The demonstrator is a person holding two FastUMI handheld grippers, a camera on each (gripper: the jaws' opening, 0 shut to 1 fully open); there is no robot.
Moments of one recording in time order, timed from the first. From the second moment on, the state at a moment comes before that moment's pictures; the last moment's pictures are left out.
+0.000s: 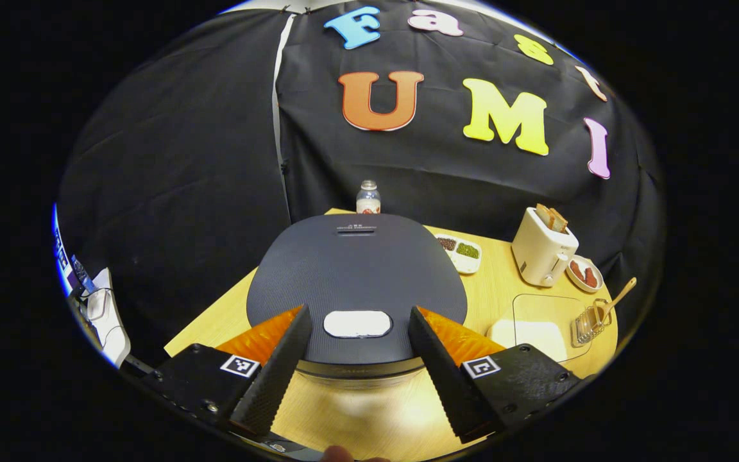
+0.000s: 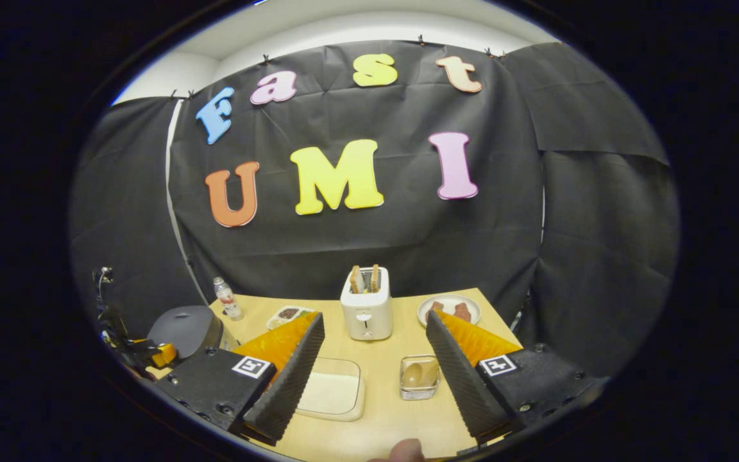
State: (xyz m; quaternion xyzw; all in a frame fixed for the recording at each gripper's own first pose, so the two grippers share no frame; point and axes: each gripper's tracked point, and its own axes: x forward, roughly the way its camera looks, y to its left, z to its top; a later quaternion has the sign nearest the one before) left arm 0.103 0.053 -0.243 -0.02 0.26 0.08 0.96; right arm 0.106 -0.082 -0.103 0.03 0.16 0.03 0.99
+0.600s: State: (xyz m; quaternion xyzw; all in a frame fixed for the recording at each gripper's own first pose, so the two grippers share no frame) left arm 0.107 0.047 -0.216 -0.03 0.19 0.10 0.98; right arm 0.129 -0.077 -0.077 0.01 0.11 0.10 0.99
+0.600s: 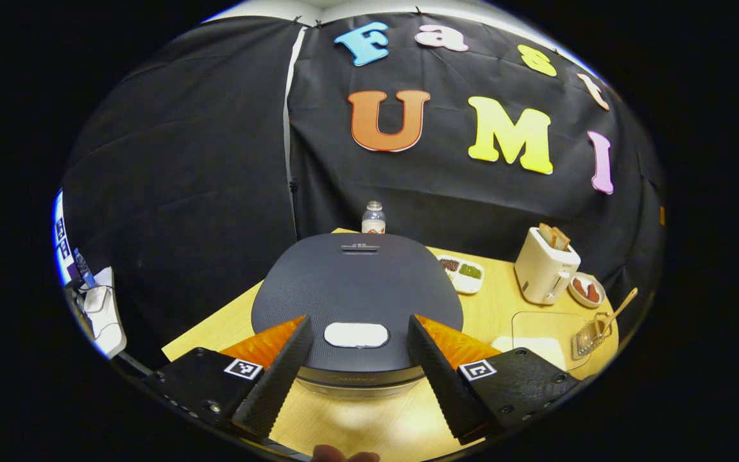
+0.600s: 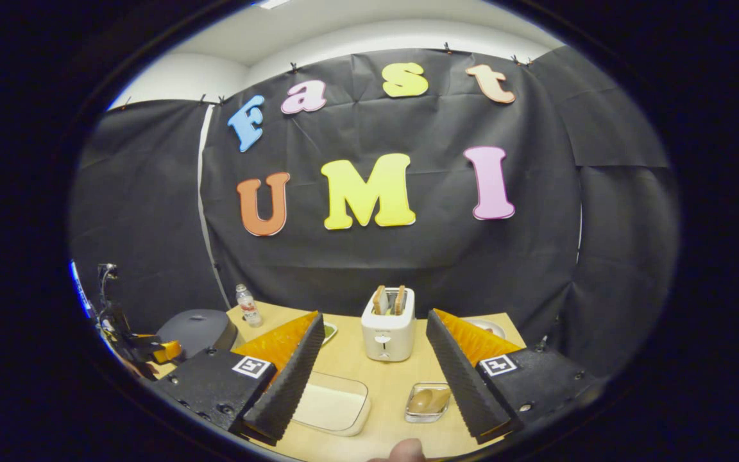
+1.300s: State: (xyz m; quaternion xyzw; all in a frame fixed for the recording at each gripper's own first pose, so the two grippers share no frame) left arm -0.020 -0.054 -0.037 -0.02 0.03 -0.07 1.00; right arm -0.039 -0.072 0.025 -0.01 0.00 0.00 1.00
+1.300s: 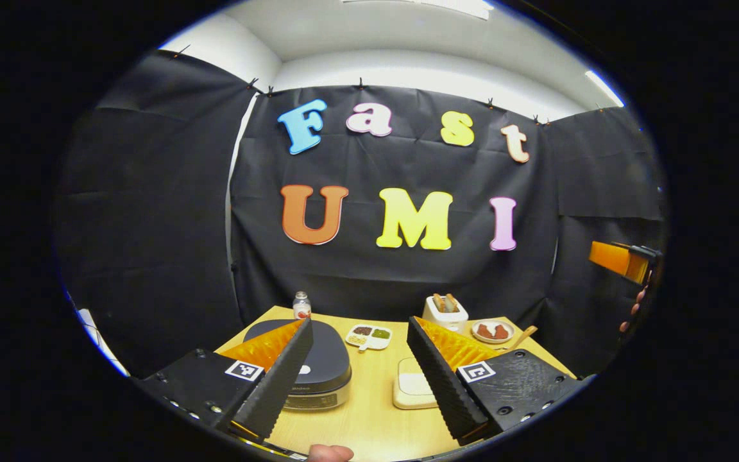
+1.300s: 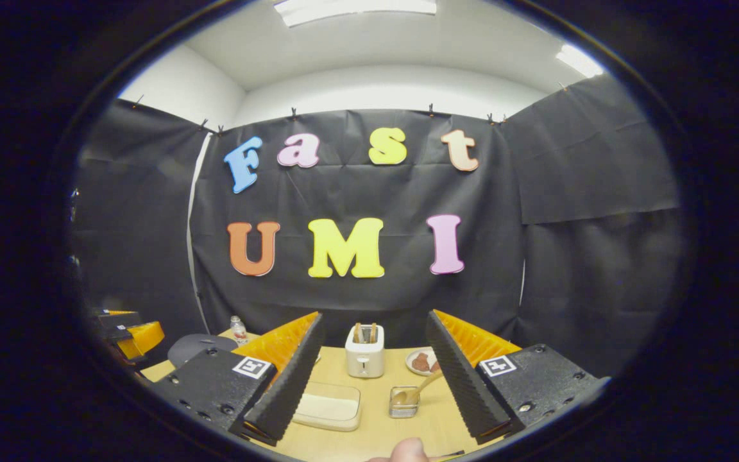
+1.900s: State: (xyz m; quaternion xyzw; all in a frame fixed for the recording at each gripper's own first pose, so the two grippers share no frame) left arm -0.052 -0.091 0.005 -0.03 -0.01 -0.09 1.00; right arm -0.070 -0.069 0.028 -0.01 0.01 0.00 1.00
